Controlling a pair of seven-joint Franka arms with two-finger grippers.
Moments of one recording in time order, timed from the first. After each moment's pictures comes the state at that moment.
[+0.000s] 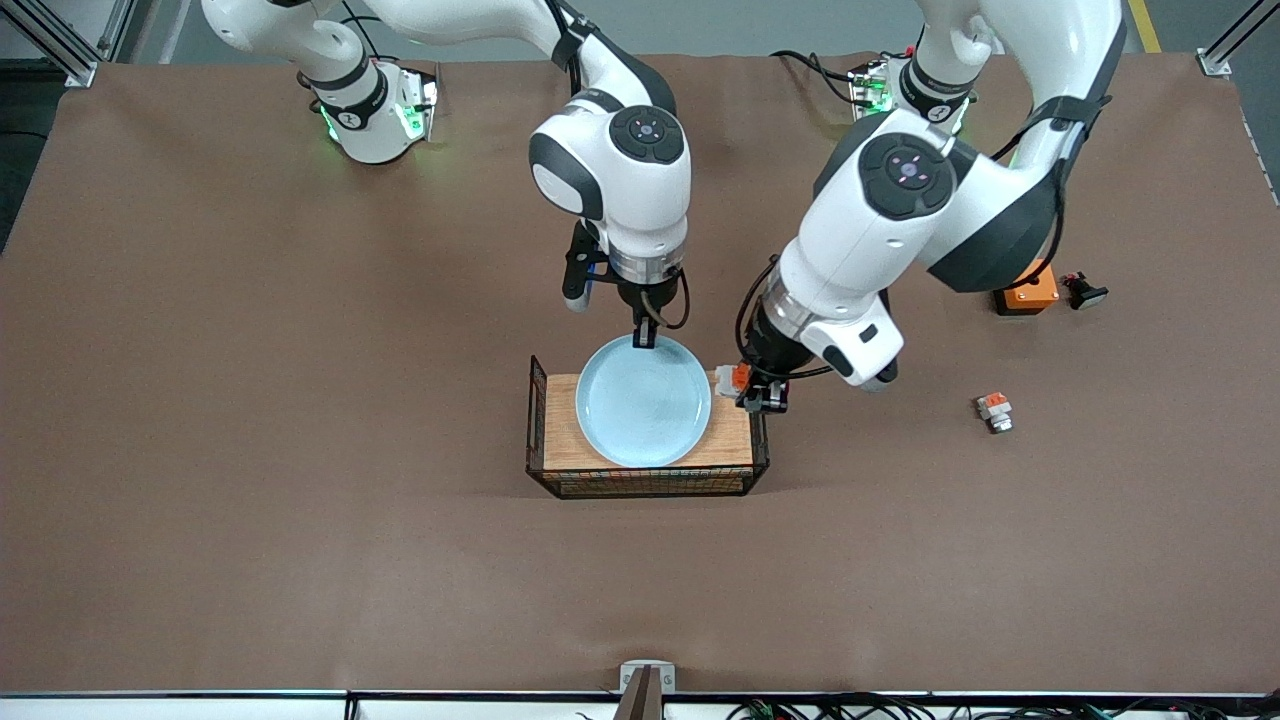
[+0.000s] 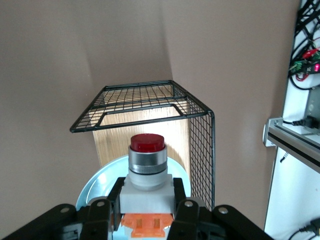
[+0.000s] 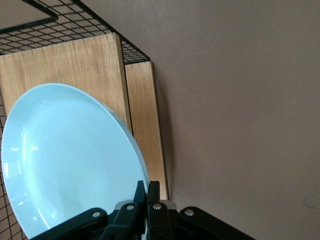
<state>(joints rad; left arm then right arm) -0.25 0.49 -0.41 -1.36 0.10 2.03 -2.12 0.85 0.60 -0.02 -1.37 -0.16 2.08 2.57</state>
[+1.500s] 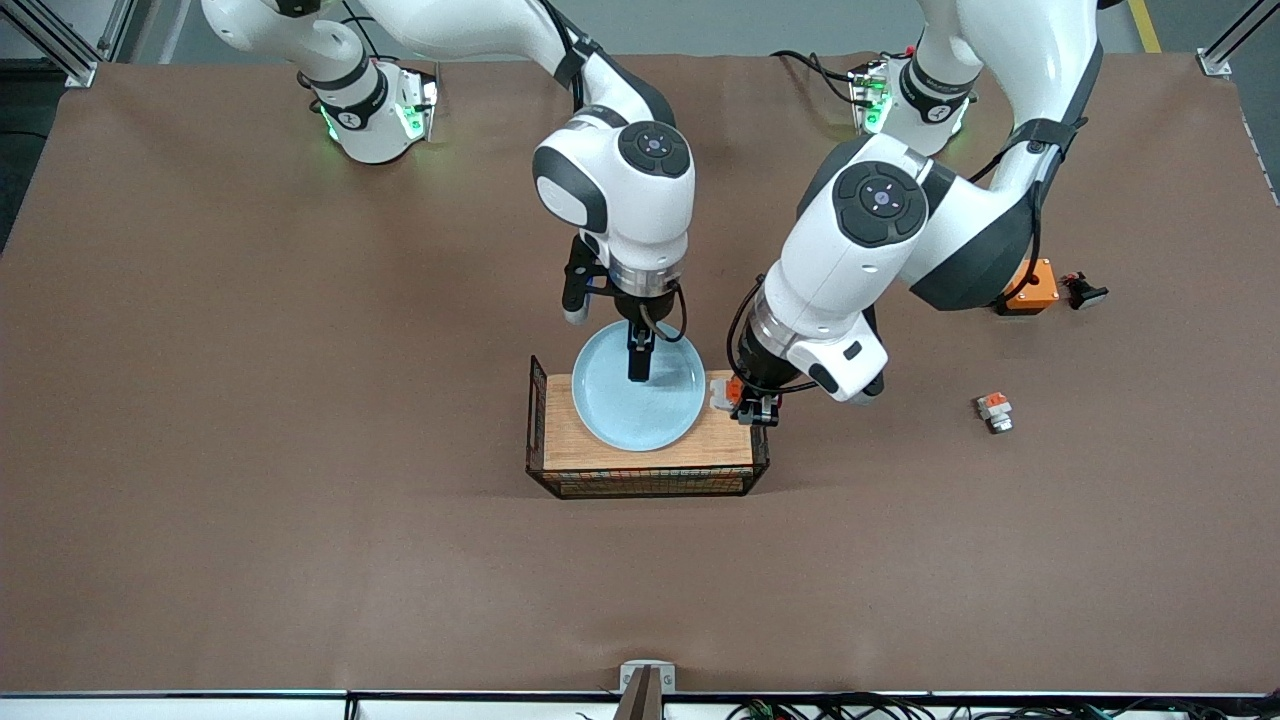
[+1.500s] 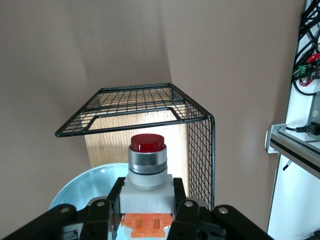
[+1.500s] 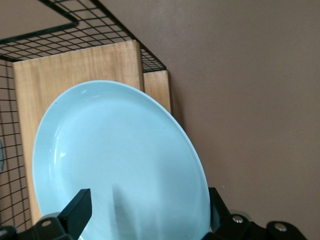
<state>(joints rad) -0.29 0.51 -0.36 -1.33 0.11 2.03 -2.12 0.84 0.64 -0.03 -1.33 -0.23 2.08 2.57</state>
